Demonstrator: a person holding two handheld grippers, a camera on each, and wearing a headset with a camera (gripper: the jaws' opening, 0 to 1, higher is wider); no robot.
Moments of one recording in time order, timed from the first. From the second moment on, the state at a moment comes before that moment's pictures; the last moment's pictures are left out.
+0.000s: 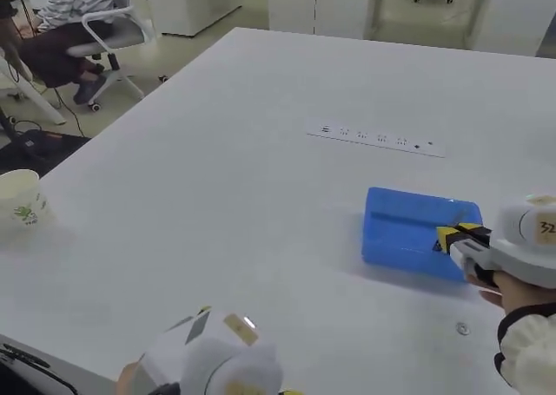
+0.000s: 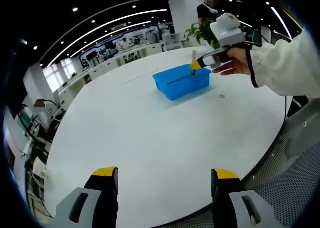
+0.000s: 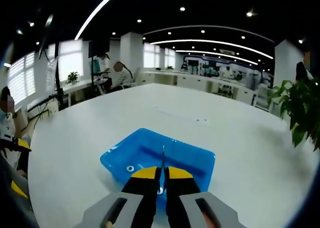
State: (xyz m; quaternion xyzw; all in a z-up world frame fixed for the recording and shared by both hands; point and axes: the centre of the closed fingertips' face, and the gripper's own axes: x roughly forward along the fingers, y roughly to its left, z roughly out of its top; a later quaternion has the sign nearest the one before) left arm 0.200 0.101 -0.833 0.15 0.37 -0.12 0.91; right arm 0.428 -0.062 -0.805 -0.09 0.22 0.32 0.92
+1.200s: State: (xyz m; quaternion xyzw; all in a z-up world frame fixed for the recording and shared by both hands) left arm 0.199 0.098 -0.830 0.15 0.36 -0.13 0.91; right arm 0.381 -0.102 -0.743 -0.06 0.15 0.30 0.94
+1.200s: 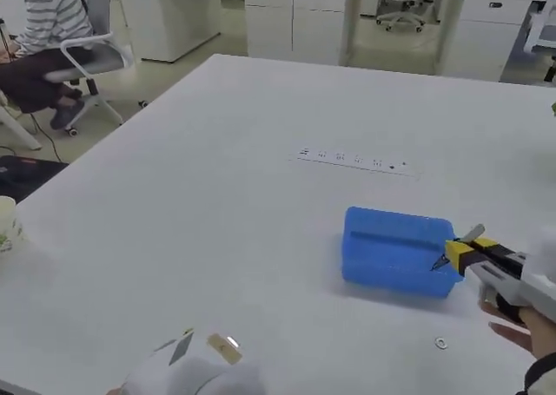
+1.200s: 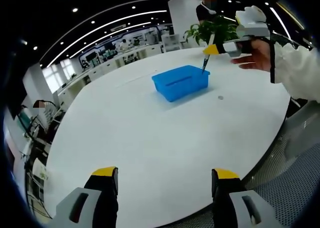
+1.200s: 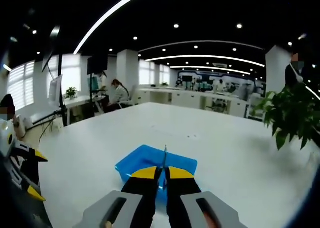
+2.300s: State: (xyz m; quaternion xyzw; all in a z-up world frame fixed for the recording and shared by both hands) left arm 0.195 0.086 -0.830 0.17 0.36 -0.16 0.90; right arm 0.337 -0.137 -0.814 -0.05 0.22 0.27 0.94
